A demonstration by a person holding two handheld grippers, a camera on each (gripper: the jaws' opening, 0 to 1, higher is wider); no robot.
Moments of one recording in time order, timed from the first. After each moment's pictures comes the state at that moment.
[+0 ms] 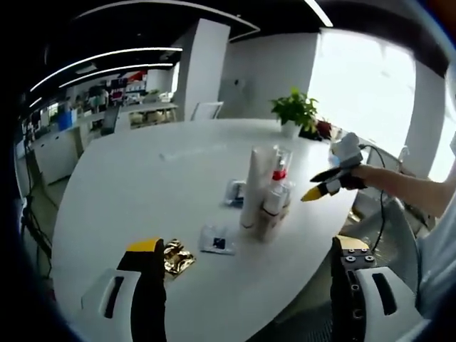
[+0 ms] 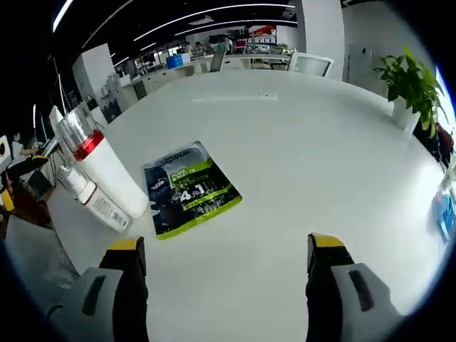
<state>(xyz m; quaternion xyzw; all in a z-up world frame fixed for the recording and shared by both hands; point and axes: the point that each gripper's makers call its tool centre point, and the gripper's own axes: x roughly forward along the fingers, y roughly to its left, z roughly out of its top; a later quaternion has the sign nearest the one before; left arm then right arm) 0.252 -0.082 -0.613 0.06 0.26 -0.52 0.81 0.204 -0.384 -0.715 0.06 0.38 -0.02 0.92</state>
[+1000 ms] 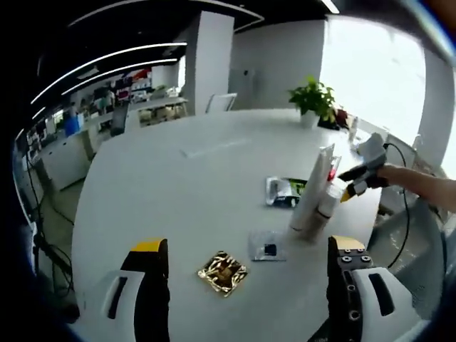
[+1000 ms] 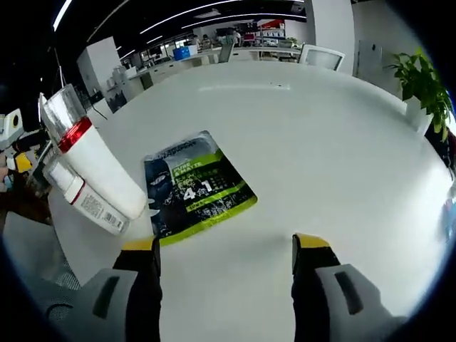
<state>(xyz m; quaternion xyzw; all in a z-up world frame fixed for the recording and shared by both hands) 0.346 -0.072 -0.617 0.11 0.26 -0.49 0.82 0.224 -0.373 -0.737 0.06 0.40 0.01 0.91</state>
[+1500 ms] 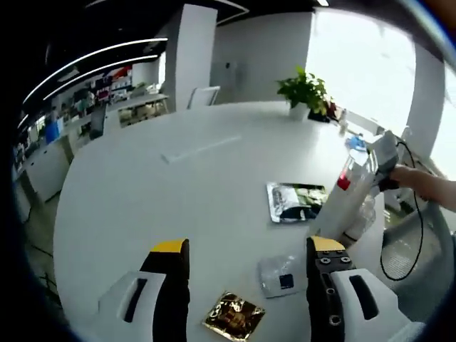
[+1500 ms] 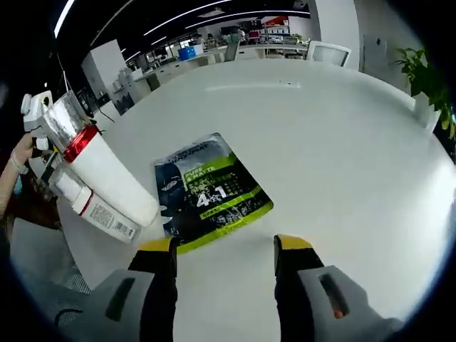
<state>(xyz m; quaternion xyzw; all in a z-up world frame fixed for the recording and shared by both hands) 0.385 -0.147 -0.645 0.12 0.28 -0.55 0.78 0.232 -0.359 -0.735 0.09 0.40 0.03 0.91</state>
